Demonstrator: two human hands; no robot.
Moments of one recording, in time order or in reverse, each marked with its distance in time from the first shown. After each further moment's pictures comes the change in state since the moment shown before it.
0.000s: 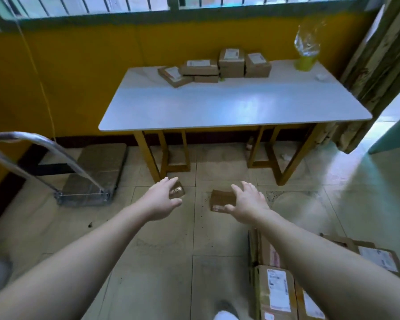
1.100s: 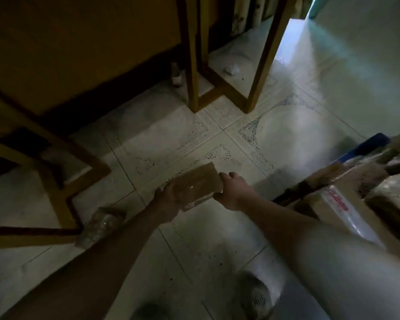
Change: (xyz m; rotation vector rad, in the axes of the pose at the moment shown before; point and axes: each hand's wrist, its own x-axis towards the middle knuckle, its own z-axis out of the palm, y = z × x) left_hand 0.538 -0.094 0.365 -0.084 -0.525 0.127; right_hand 0.353 0.136 0.351 0.394 -0.132 0.504
